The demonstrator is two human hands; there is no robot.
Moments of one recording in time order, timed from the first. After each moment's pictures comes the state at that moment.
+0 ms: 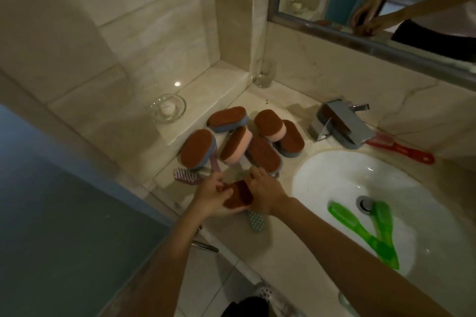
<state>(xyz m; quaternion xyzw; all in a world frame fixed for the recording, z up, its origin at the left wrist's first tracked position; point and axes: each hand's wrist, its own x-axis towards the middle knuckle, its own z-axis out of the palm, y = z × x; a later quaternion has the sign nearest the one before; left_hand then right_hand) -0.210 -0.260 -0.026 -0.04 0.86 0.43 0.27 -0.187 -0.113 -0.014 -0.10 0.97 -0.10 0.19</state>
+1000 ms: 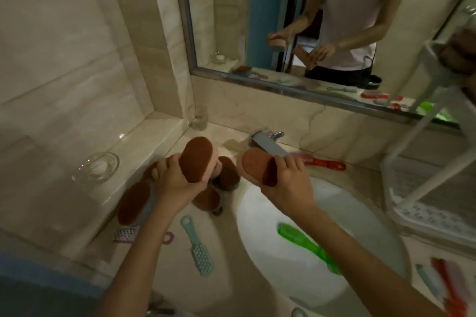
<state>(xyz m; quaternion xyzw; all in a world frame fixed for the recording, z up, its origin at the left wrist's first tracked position) -0.223 -0.168 0.103 0.05 0.94 0.31 0.11 -0.122 0.018 0.085 0.20 0.96 -0.17 -0.13</state>
